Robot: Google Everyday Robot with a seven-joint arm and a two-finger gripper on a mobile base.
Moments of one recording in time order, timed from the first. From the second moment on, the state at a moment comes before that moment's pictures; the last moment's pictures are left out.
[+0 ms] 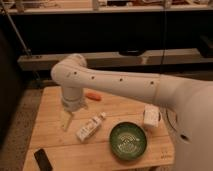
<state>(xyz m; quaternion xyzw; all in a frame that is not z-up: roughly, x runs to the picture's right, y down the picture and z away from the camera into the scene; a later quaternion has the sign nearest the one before) -0.159 0.109 0.654 -0.07 -0.40 -0.88 0.27</state>
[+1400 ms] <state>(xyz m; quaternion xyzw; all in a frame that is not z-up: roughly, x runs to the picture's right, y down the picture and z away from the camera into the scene) -0.149 -0.004 0.761 -0.08 -0.34 -0.88 0.31</state>
